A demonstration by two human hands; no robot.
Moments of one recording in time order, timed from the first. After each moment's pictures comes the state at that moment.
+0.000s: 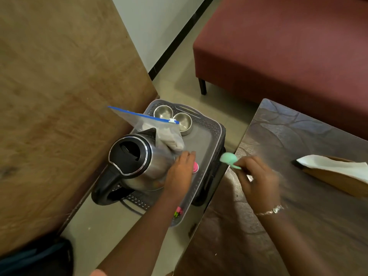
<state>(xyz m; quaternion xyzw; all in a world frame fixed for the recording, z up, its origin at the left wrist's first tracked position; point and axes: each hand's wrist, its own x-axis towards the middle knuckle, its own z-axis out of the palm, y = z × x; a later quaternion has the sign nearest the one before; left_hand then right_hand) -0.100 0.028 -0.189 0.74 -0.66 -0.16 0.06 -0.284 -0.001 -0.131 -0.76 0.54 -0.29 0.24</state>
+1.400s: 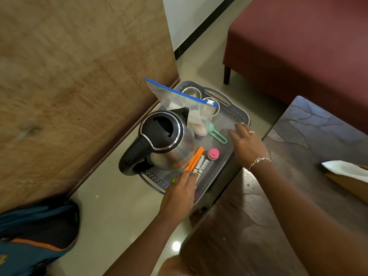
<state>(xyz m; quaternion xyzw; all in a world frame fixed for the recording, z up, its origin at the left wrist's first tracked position) -0.085 0.132 -0.176 0.77 -0.59 -0.23 0.09 -0.218 -0.060 -0.205 -0.90 0.42 0.08 0.11</state>
